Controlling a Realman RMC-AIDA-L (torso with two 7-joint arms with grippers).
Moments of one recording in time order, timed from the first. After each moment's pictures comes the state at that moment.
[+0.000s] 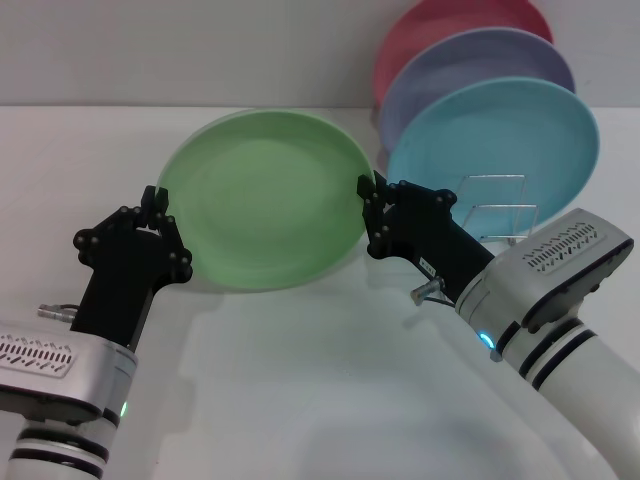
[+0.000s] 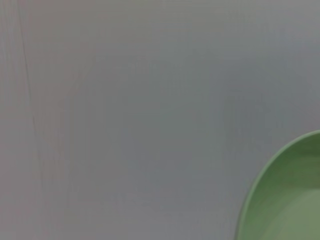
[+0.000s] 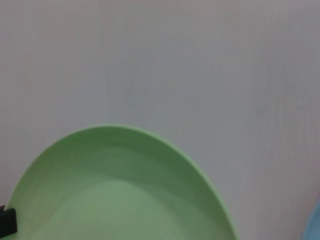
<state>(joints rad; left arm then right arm) -0.25 -2.08 2.73 0.70 -1.27 1.20 0.54 0.61 2.09 0.13 0.45 -1.79 -1.06 0.02</state>
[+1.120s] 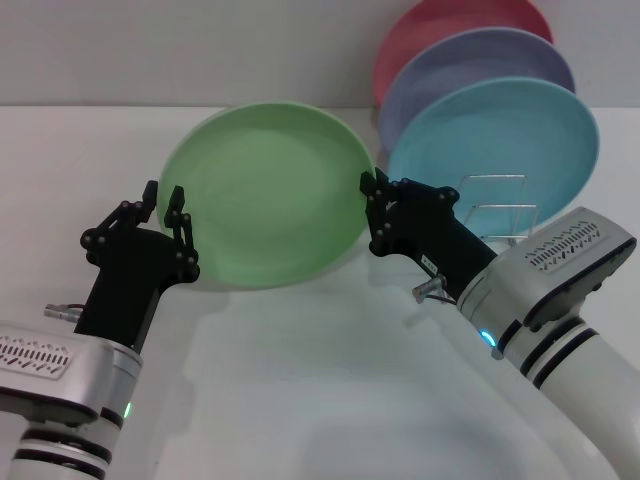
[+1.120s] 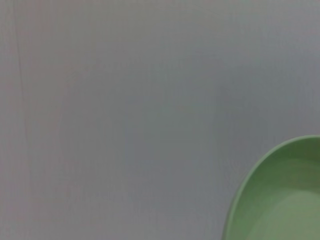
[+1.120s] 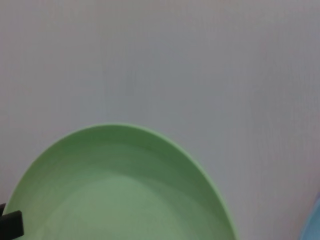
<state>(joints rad) -0.25 -2.08 2.72 0.70 -1.23 1.20 0.48 0.61 2.09 0.13 0.45 -1.79 -1.06 0.02</state>
